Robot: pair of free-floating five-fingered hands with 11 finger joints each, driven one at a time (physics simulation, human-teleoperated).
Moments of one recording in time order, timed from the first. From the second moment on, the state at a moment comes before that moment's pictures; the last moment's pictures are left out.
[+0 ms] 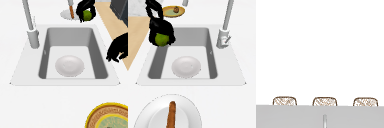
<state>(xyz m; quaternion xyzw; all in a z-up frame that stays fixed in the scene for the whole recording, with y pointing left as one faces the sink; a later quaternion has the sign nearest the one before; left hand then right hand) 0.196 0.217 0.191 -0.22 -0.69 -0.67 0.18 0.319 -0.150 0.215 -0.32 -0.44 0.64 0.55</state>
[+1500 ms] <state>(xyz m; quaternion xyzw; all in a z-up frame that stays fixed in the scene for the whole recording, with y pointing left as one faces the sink) 0.196 0.217 0.191 -0.22 -0.69 -0.67 0.18 0.182 -0.298 0.262 -0.29 -0.45 0.63 0.56</state>
